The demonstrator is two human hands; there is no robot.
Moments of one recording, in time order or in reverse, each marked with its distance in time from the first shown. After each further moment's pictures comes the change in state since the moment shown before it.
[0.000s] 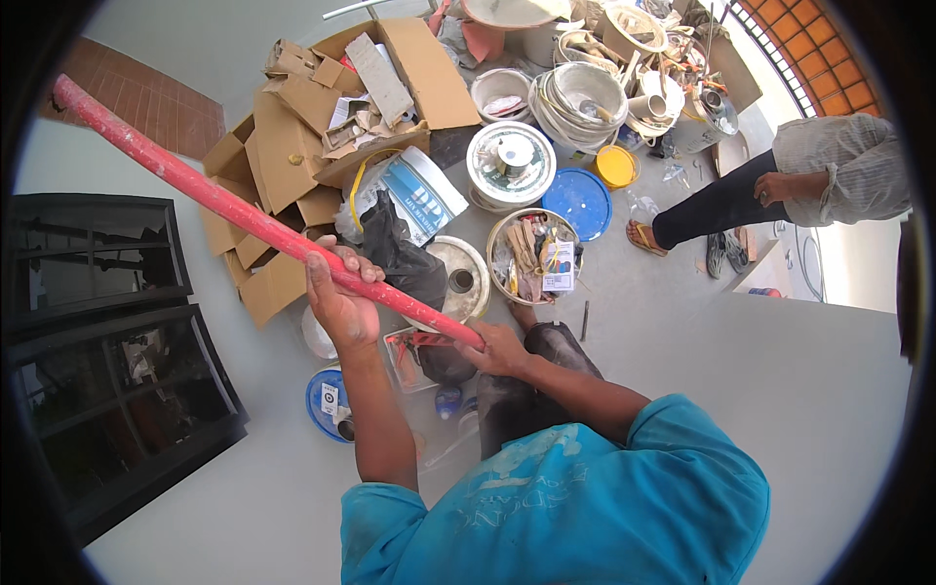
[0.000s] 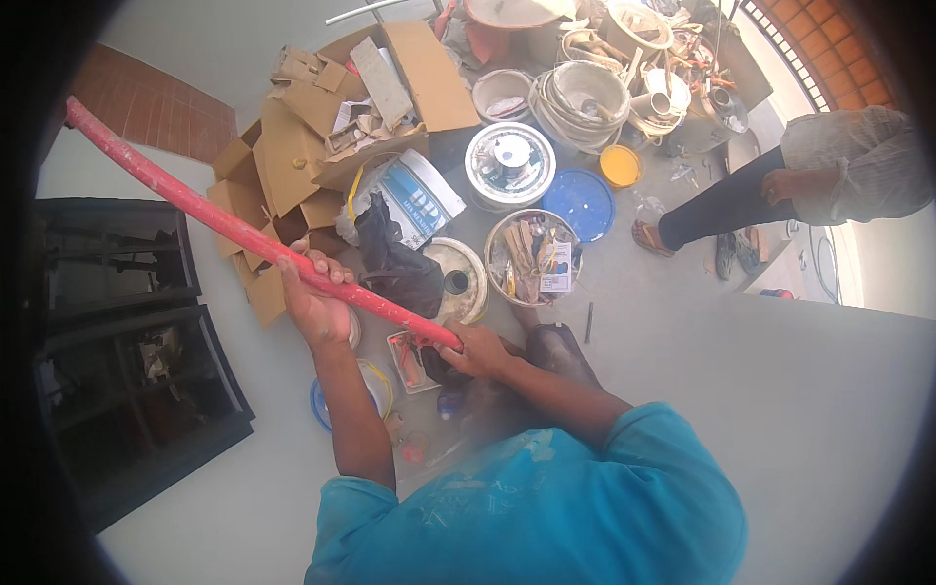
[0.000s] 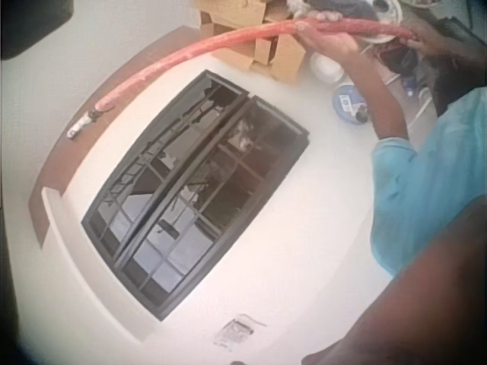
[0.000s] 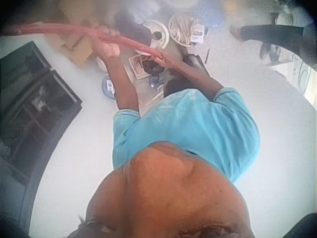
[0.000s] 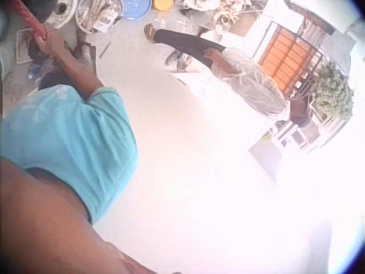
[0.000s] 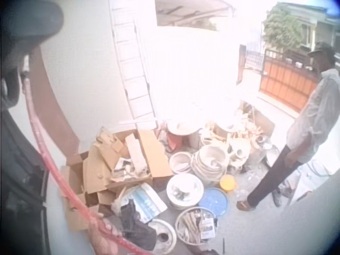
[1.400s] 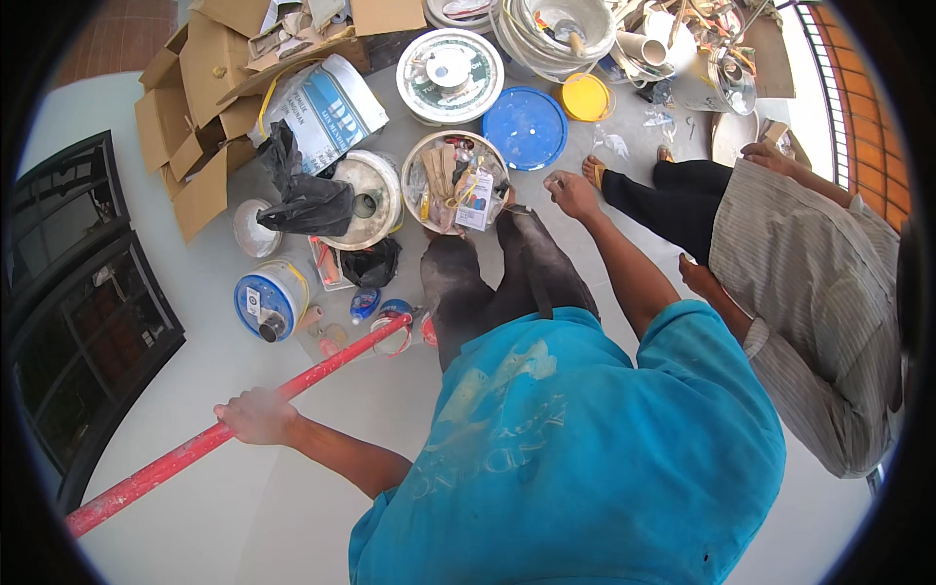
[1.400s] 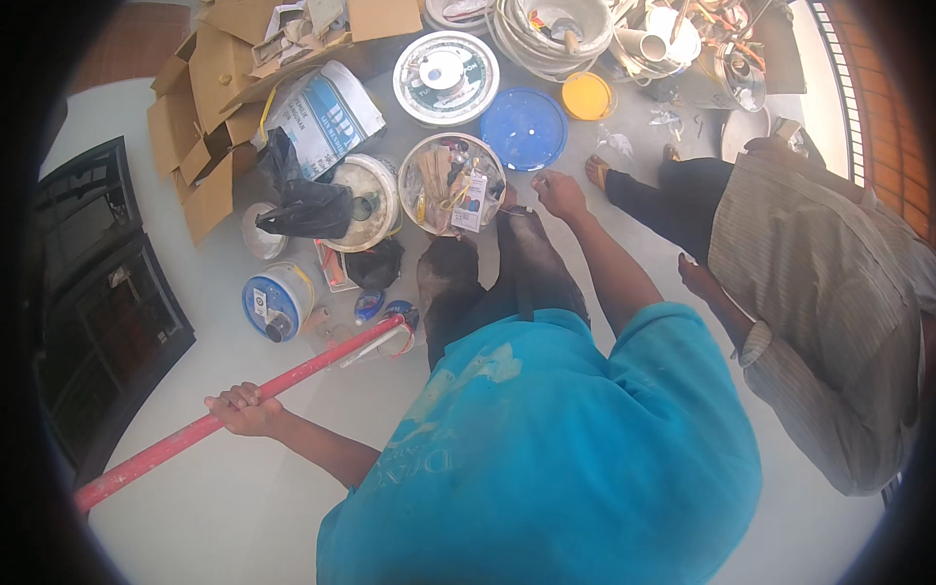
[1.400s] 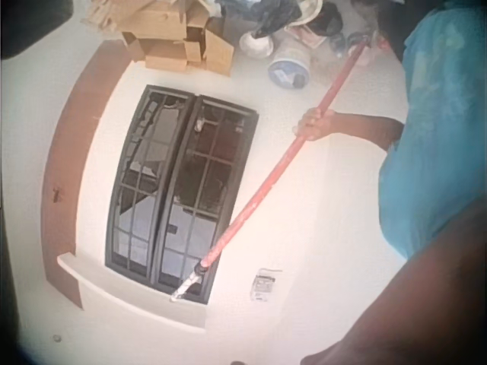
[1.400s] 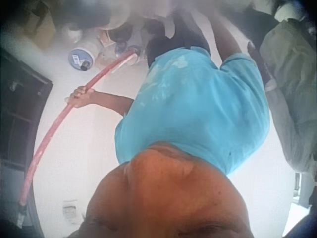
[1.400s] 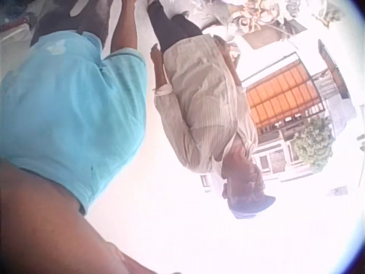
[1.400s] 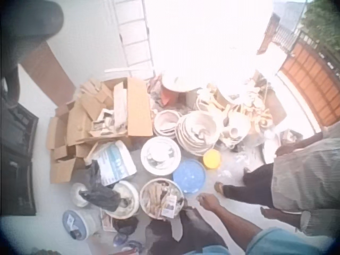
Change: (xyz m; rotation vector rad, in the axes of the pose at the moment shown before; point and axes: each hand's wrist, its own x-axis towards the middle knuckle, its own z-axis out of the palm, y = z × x) left_hand -0.156 -0.020 0.072 0.639 1.081 0.512; right_hand 0.031 0.315 -0.337 -0.308 -0.112 0.449
